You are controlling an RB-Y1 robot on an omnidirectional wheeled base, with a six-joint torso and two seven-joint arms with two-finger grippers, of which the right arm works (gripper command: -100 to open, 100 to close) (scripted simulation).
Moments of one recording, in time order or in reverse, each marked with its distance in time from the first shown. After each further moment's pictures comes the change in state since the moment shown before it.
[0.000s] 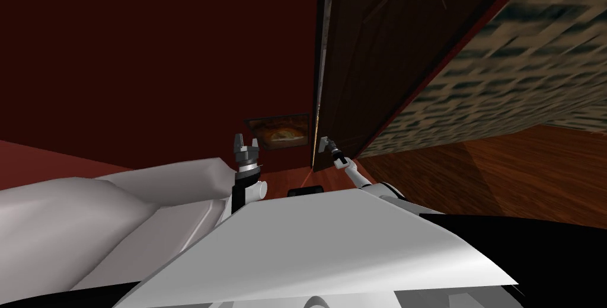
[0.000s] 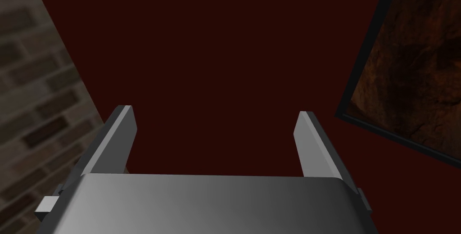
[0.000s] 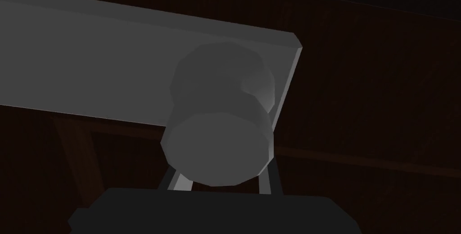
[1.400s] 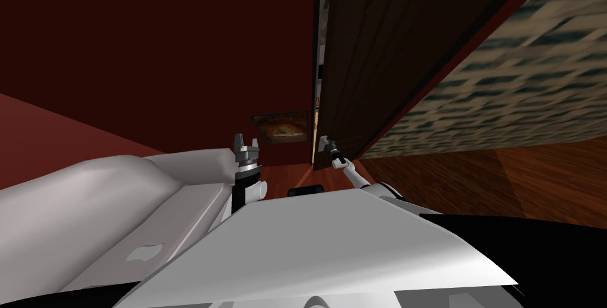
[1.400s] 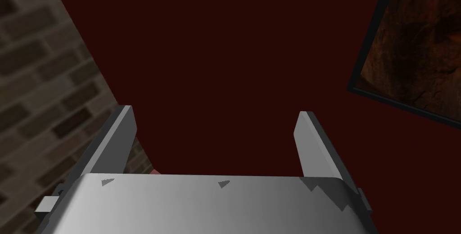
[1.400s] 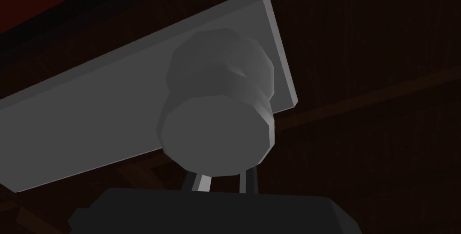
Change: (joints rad) arm 0.004 0.013 0.047 -0.023 -0.205 0.051 -0.337
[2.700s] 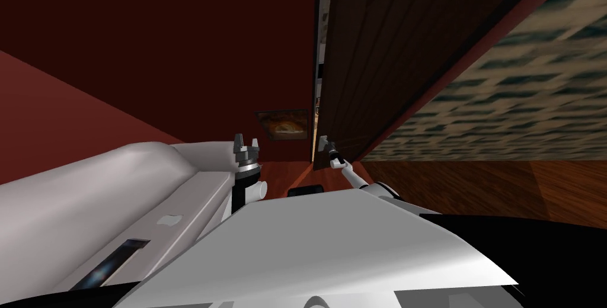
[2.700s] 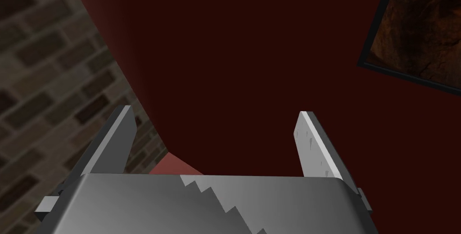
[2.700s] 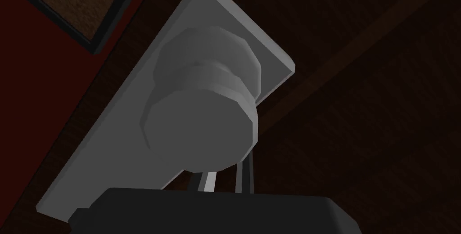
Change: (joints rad) arm -0.002 0.018 0.042 -0.001 -0.177 0.022 -0.298
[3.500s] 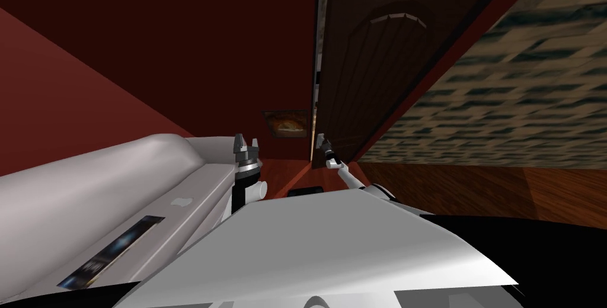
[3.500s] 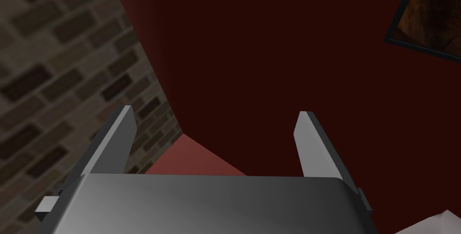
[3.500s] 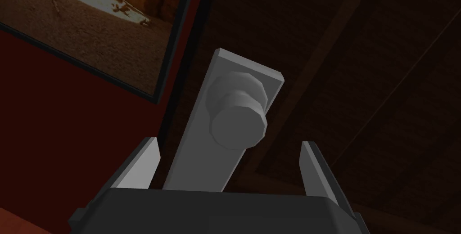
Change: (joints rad) arm 0.024 0.049 0.053 -0.091 -0.132 0.047 -0.195
